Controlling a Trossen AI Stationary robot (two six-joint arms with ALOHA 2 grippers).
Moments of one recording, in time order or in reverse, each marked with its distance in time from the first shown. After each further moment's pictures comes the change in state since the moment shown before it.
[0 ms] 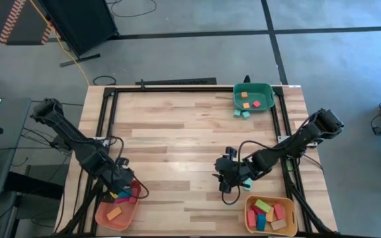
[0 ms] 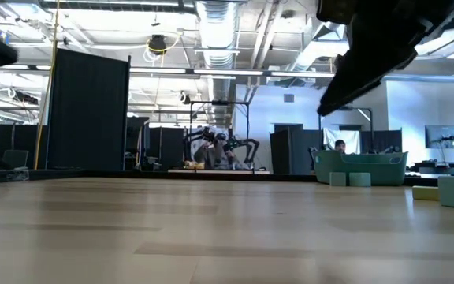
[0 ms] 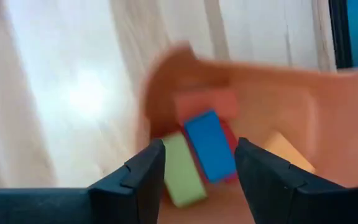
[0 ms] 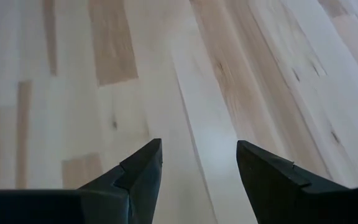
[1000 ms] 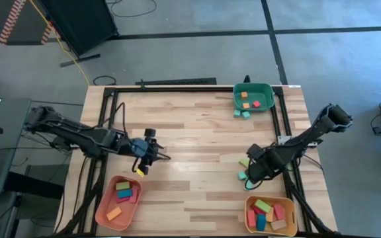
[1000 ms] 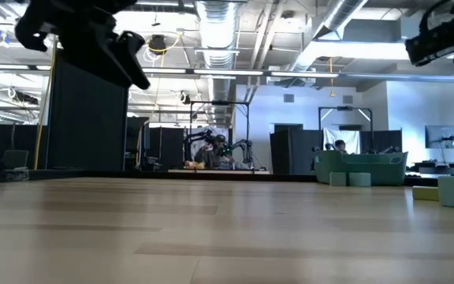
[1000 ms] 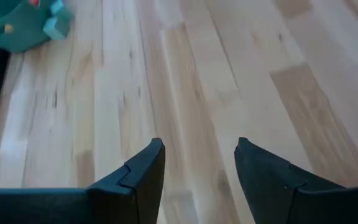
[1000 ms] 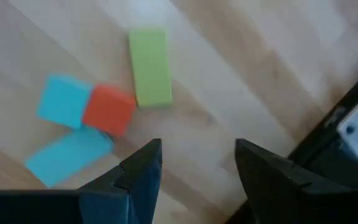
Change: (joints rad) left arm 0.506 0.018 -0.077 0.549 -0.258 0.750; right arm 0.077 -0.169 -0.018 -0.921 -0.264 0.781
